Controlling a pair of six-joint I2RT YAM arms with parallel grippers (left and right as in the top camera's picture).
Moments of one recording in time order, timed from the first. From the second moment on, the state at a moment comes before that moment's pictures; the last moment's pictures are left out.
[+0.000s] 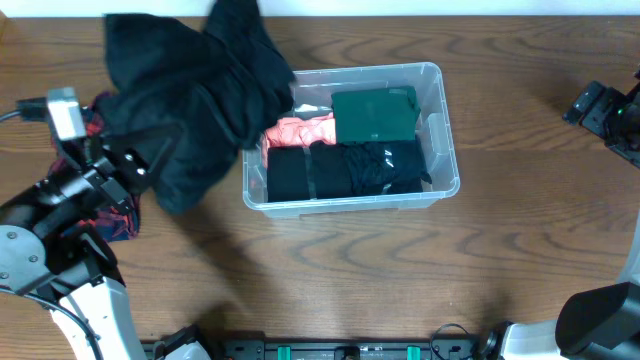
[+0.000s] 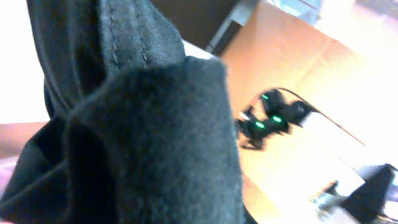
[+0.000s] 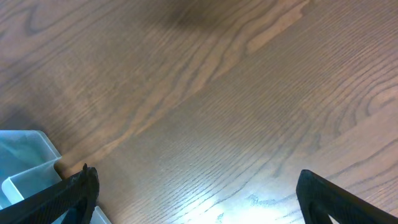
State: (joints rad) left arm 0.54 0.99 0.85 0.86 1.51 -1.33; right arm -0.39 1.61 1.62 -1.11 0.03 0.28
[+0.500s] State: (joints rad) left arm 0.13 1.24 0.85 0.85 1.52 -1.33; right arm -0.39 1.61 1.62 -1.11 0.03 0.28
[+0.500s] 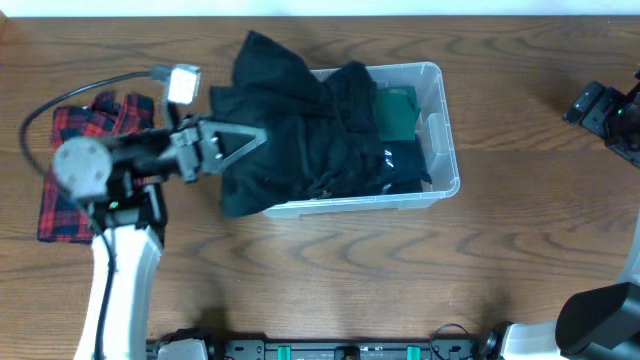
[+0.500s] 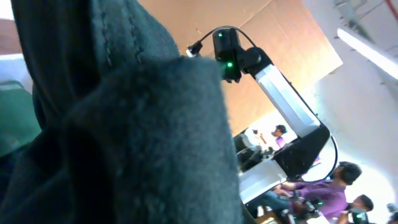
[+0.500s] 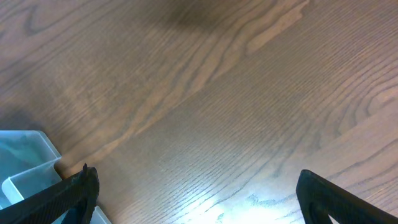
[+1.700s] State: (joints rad) left arm -0.11 1.43 1.23 -0.06 0.91 -0.97; right arm -0.39 1.61 1.62 -1.11 0.03 0.28
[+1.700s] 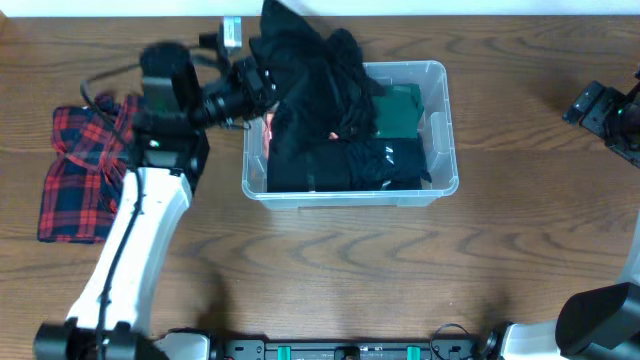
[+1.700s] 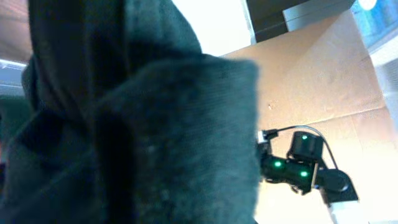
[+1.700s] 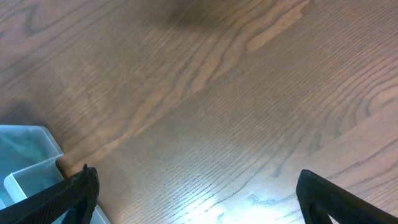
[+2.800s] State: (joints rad) left arm -0.46 1.55 1.64 -0.57 0.44 -0.74; right arm -0.39 1.61 1.62 -1.11 0.03 0.28
